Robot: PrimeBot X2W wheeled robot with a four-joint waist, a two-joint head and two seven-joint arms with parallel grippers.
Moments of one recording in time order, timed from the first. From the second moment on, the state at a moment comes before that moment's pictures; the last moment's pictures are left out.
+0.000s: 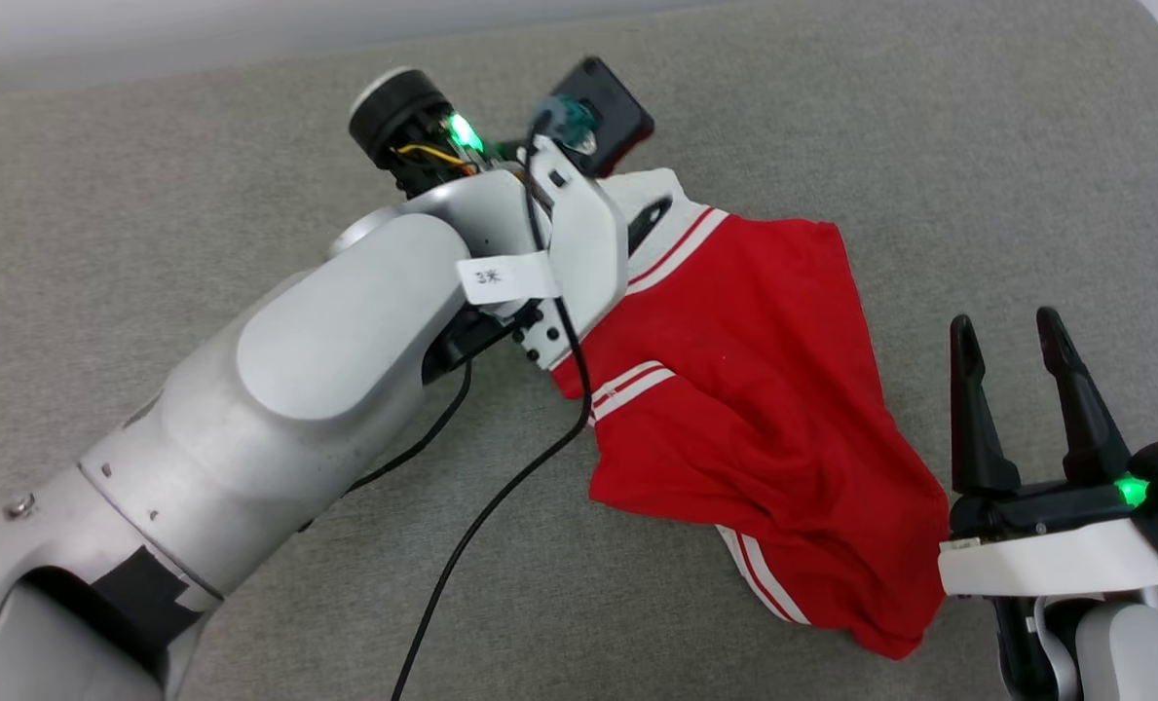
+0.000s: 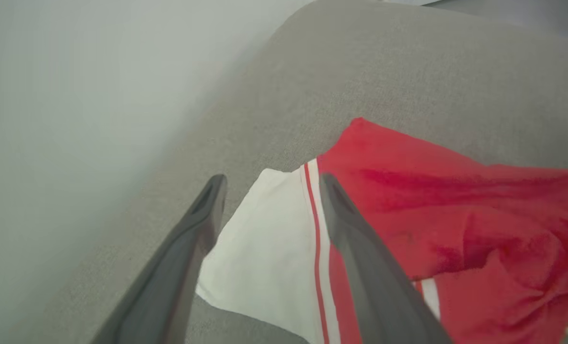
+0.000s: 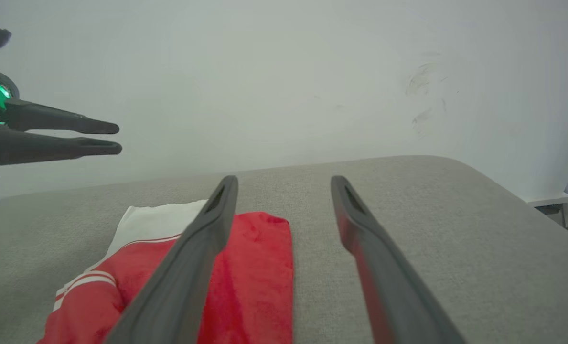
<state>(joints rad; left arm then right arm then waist) -1.15 0.33 -1.01 0.45 -0.66 -0.13 0.28 -0.12 -0.05 -0.02 -0.05 0.20 0.13 -0.26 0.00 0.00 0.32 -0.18</state>
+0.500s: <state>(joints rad) -1.21 0.46 -1.28 0.36 -0.80 -0.13 0.85 -0.18 -0.05 0.00 -0.05 0.24 0.13 -0.26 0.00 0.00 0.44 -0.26</state>
